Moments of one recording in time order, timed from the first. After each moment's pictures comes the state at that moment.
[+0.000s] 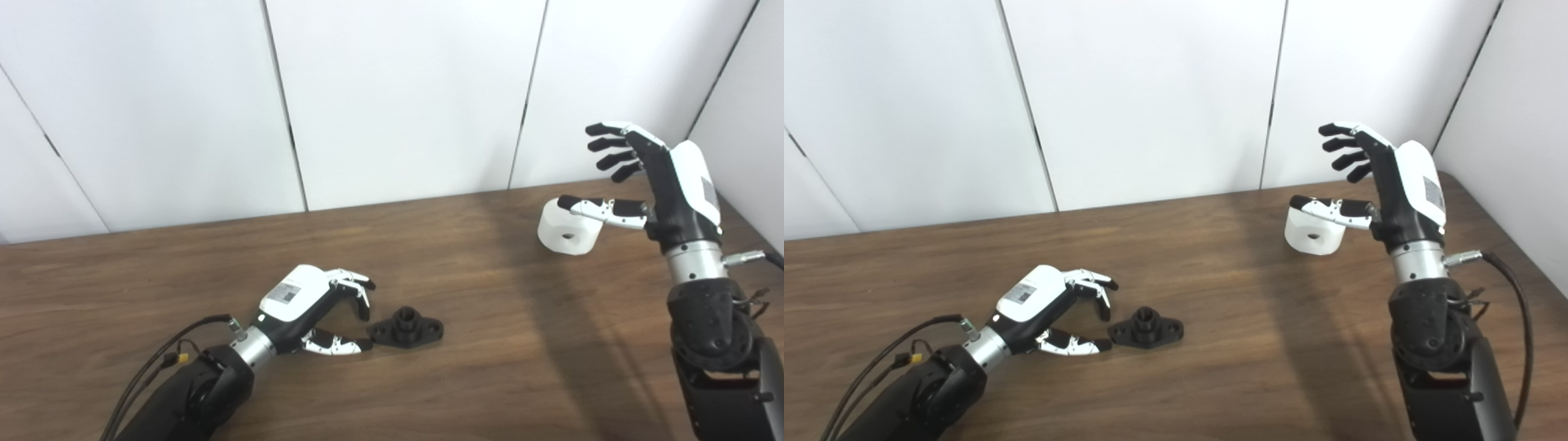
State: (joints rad) left arm -0.47 0.38 -0.53 0.41 0.69 -0.44 0.05; right arm -0.27 -0.37 -0.13 -0.30 -0.54 0.19 -0.04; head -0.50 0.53
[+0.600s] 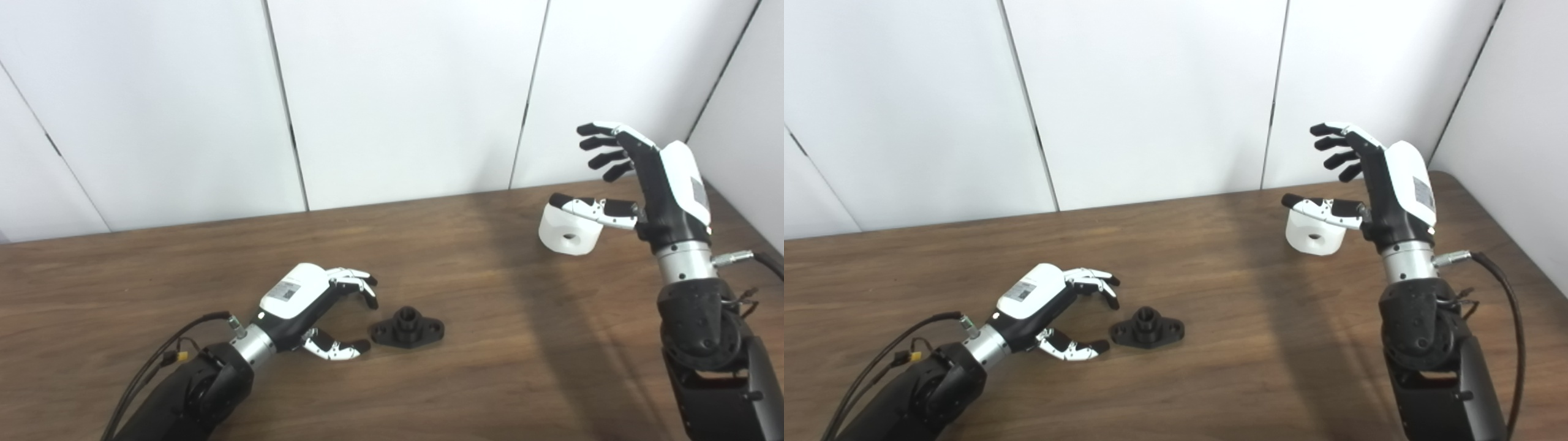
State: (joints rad) left arm -0.47 0.38 -0.53 0.41 0.65 -0.44 0.02; right arm -0.28 -0.36 -0.11 -0.30 -0.56 0.19 -0.05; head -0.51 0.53
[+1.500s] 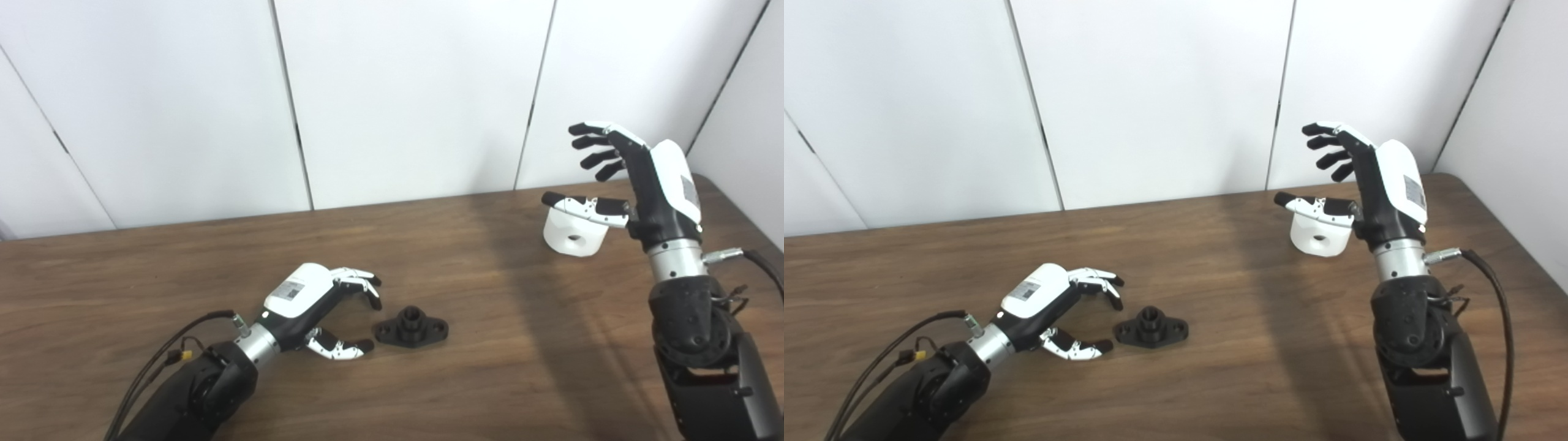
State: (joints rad) left arm -0.48 0.36 -0.53 0.42 0.63 -0.44 0.01; right arm -0.29 -0.35 -0.10 -0.29 -0.57 0.19 -0.06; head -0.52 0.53
